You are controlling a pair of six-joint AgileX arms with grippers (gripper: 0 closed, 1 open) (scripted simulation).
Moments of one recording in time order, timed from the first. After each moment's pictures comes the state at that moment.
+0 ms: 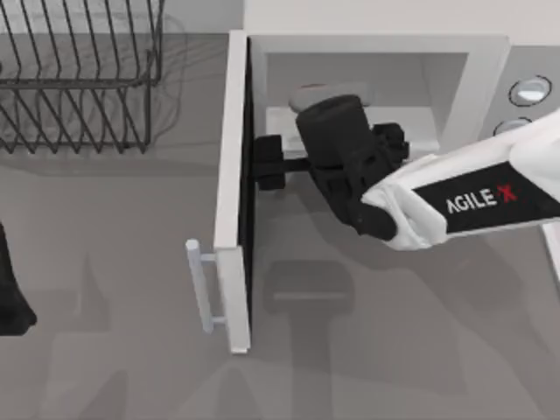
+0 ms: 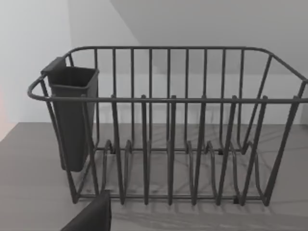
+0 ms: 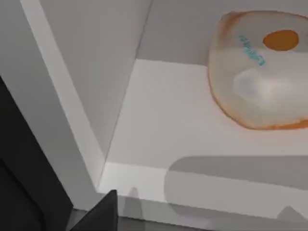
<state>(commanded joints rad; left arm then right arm) 0.00 0.00 0.00 0.00 0.00 0.00 0.75 2.20 1.27 0.38 0.40 0.31</state>
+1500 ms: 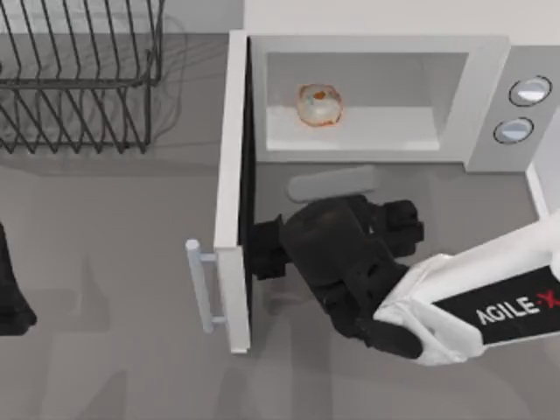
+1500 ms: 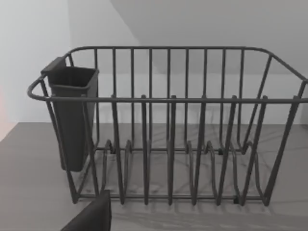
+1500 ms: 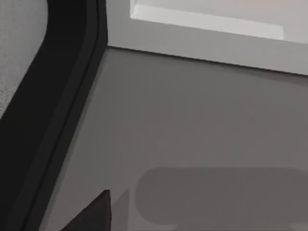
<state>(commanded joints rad) 0.00 0.00 0.00 0.00 0.00 0.00 0.87 1.99 0.91 0.46 0.65 0.38</state>
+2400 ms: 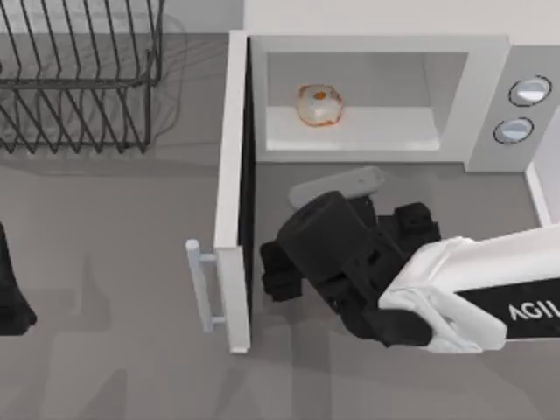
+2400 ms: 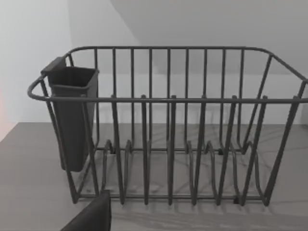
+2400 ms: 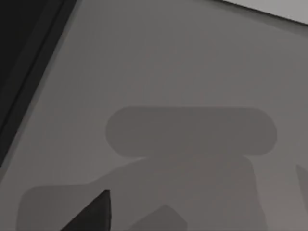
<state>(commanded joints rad) 0.00 0.00 0.00 0.00 0.00 0.00 0.89 1.88 0.91 0.10 0.62 0.39</state>
